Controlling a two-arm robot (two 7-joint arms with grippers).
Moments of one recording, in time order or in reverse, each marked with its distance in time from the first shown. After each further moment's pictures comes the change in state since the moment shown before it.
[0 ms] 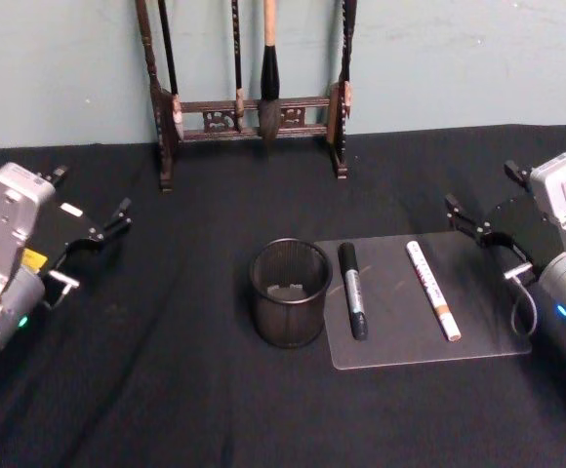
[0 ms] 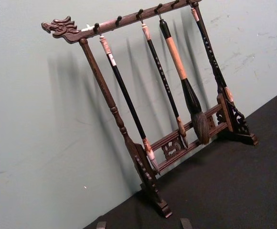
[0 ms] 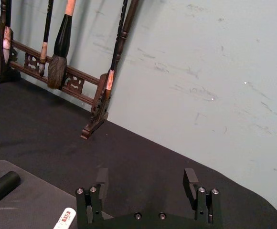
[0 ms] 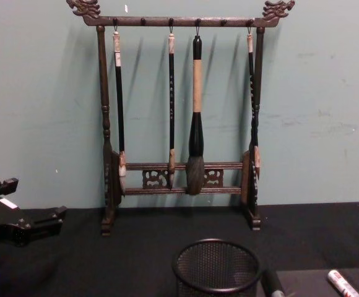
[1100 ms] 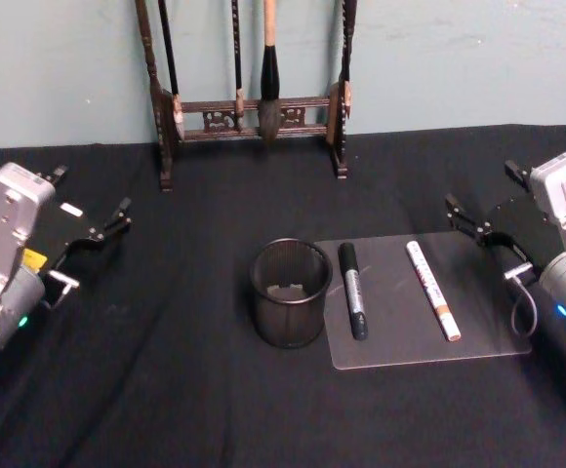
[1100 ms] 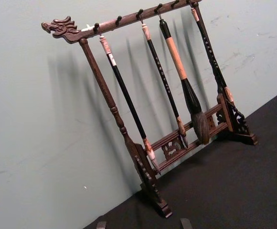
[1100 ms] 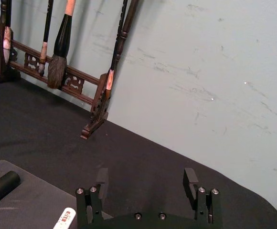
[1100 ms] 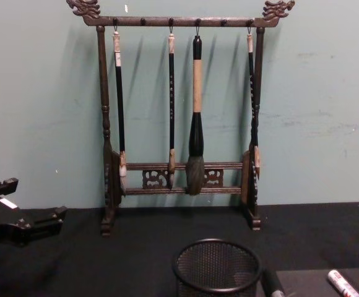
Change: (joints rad) left arm 0.000 0.000 0.000 0.000 0.000 0.000 0.000; right arm 0.000 0.000 0.000 0.000 0.000 0.000 0.000
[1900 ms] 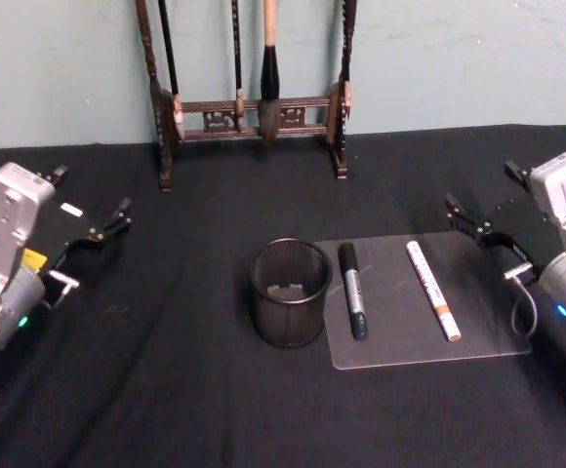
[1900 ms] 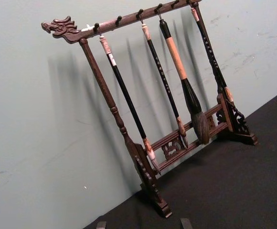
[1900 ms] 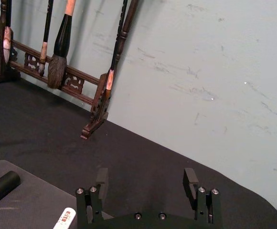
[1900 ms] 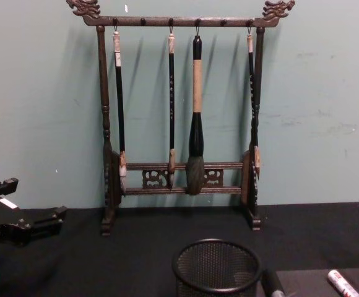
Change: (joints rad) left arm 0.000 0.000 0.000 0.000 0.000 0.000 0.000; right arm 0.000 0.000 0.000 0.000 0.000 0.000 0.000
